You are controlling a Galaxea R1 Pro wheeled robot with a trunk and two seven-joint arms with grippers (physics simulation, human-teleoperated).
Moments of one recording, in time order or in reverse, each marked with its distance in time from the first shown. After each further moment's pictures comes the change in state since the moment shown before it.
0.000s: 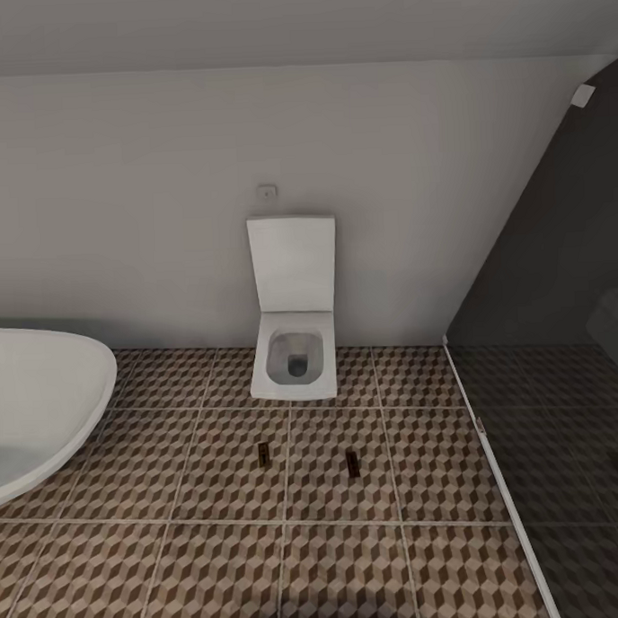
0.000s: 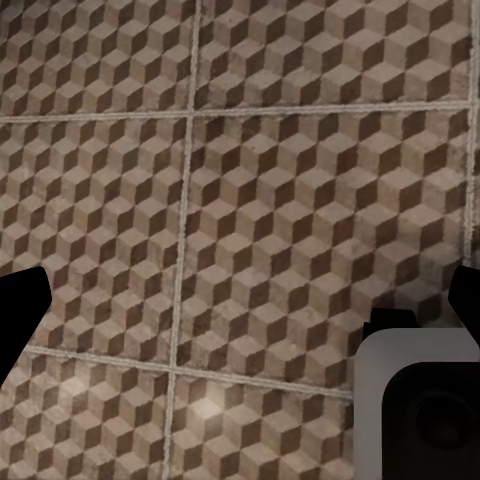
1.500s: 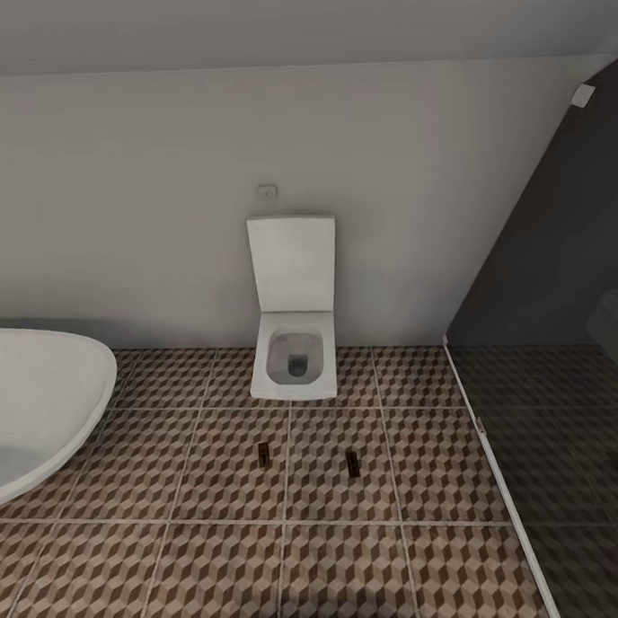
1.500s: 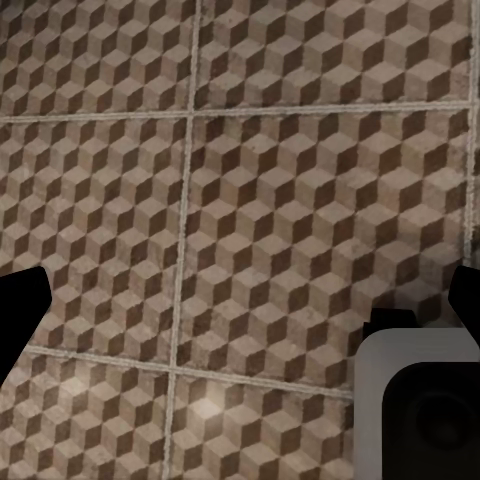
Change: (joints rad) left arm 0.000 0.000 0.000 0.000 0.000 0.000 0.000; right arm 0.000 0.000 0.000 0.000 0.000 0.000 0.000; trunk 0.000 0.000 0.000
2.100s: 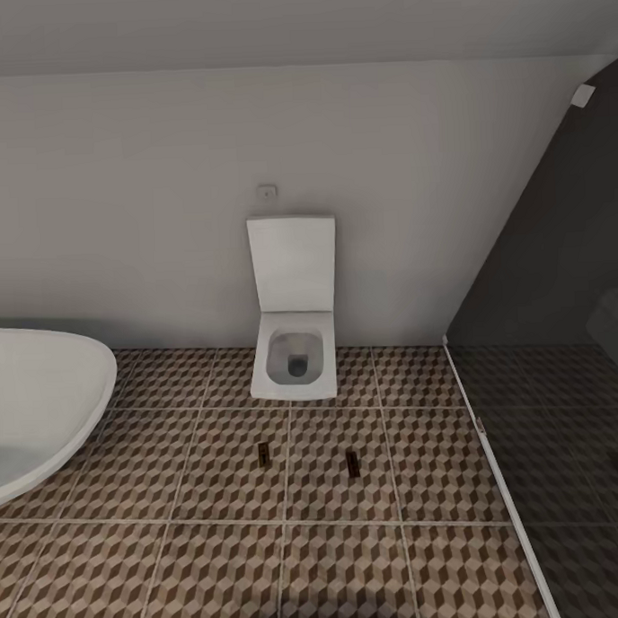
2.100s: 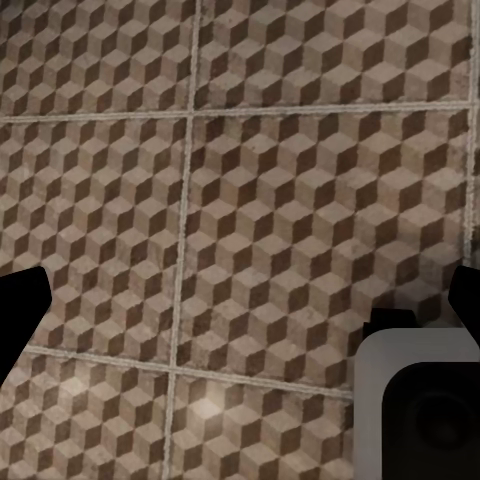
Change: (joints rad) left arm 0.000 0.000 0.000 0.000 0.000 0.000 0.000; right arm 0.000 0.000 0.000 0.000 0.000 0.000 0.000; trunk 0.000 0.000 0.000
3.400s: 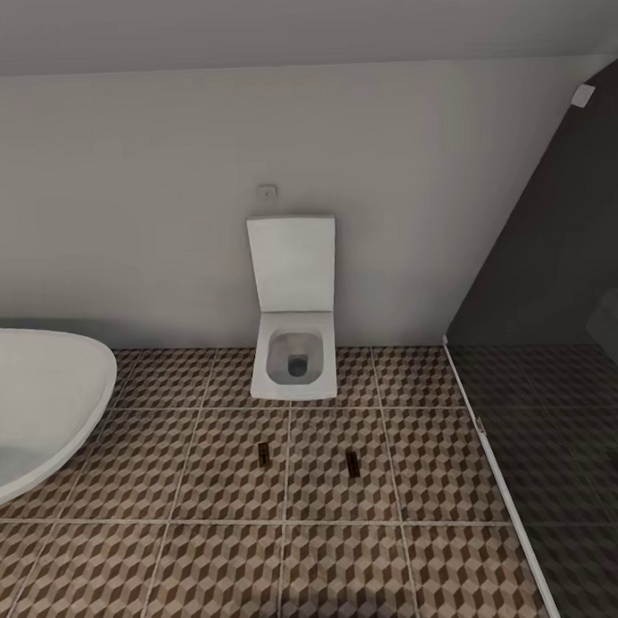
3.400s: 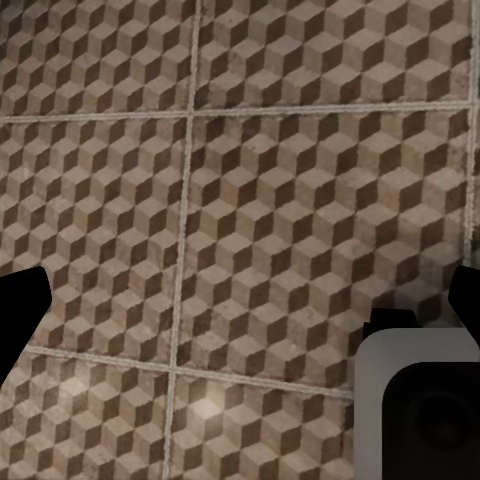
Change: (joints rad) left arm 0.000 0.000 0.000 0.000 0.000 0.000 0.000; right arm 0.000 0.000 0.000 0.000 0.000 0.000 0.000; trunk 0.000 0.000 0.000
